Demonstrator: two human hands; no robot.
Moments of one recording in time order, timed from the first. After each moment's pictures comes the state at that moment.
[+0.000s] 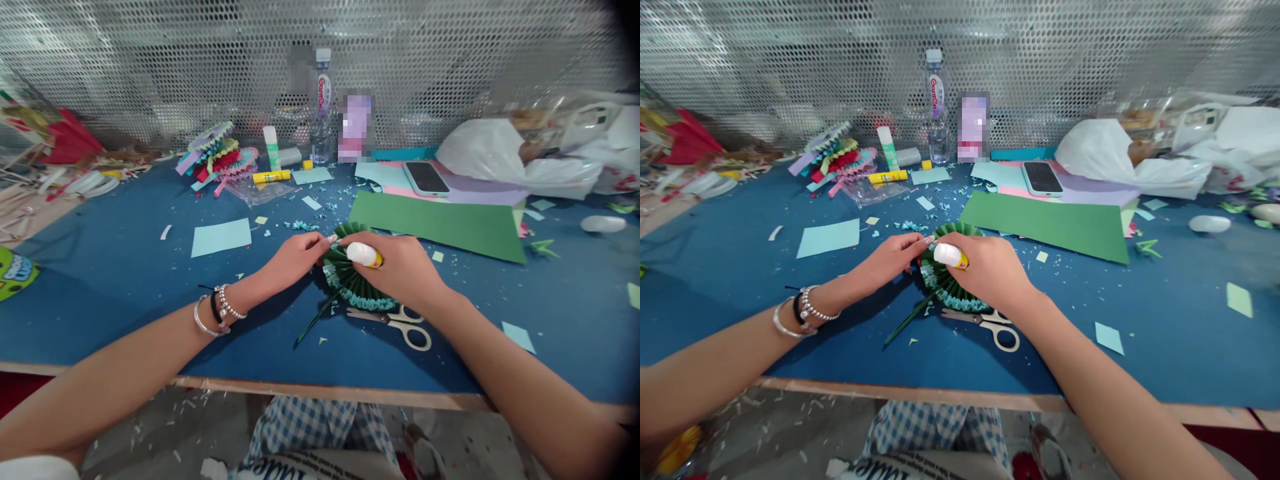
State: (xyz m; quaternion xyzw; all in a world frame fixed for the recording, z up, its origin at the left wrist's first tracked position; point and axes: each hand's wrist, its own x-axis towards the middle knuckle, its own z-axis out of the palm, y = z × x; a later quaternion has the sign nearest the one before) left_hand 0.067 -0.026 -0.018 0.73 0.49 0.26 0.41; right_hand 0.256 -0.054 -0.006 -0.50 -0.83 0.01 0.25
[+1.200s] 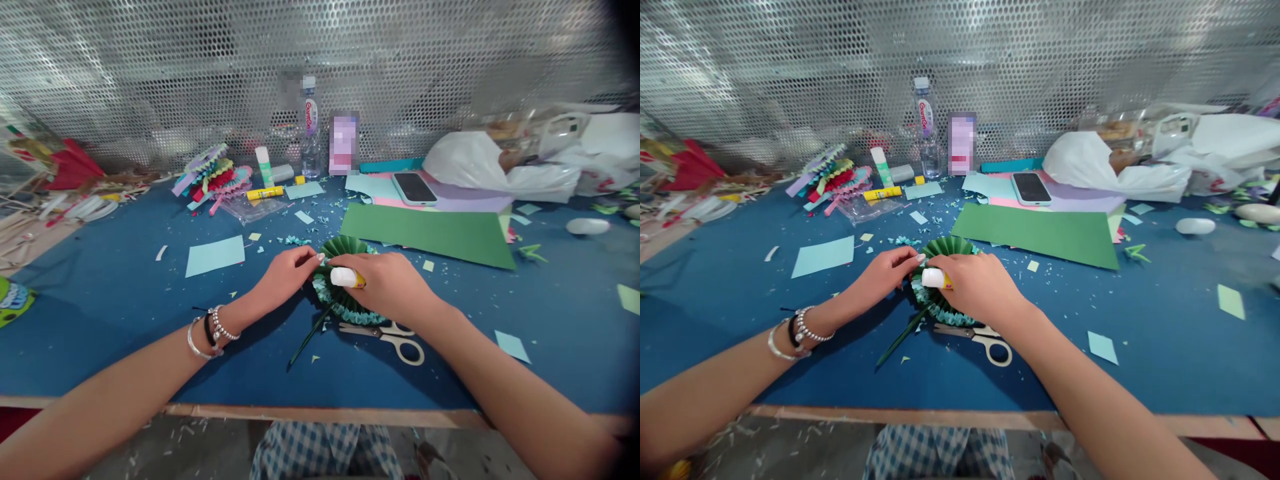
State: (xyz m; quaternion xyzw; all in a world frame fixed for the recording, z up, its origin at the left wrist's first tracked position) left_hand 0.069 -0.026 -0.016 0.73 0.50 0.27 0.39; right_hand 0.258 -0.057 -0.002 -0.48 -0.86 -0.03 0.16
